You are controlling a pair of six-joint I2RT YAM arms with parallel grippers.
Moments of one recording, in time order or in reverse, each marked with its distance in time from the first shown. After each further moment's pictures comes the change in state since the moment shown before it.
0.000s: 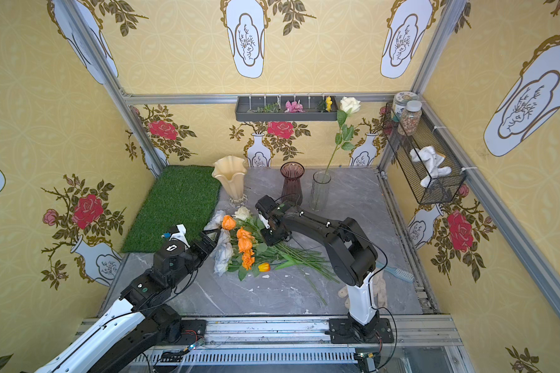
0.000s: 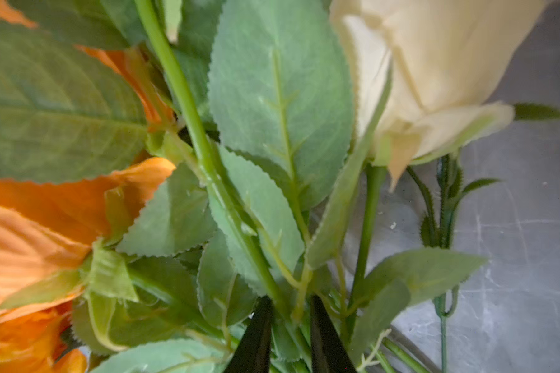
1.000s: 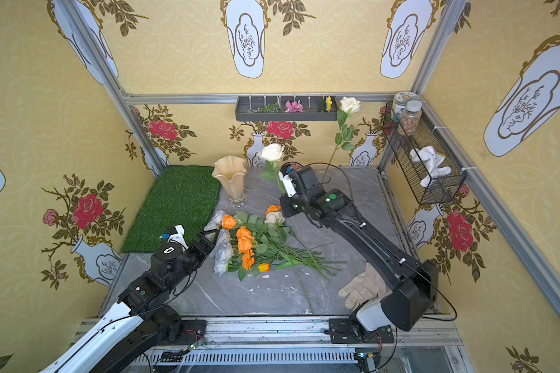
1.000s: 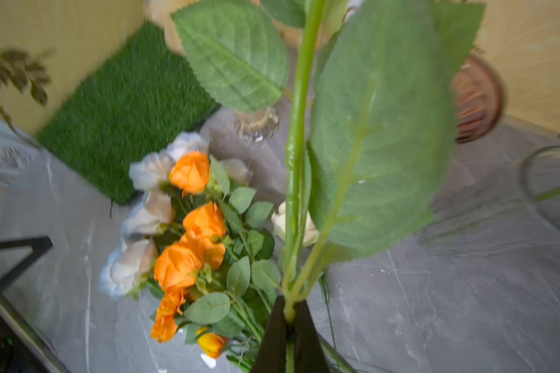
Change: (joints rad) left arm 0.000 -0.042 -0.014 0.002 0.000 -0.004; right arm -0.175 -0.537 -0.023 0.123 0.045 -0.042
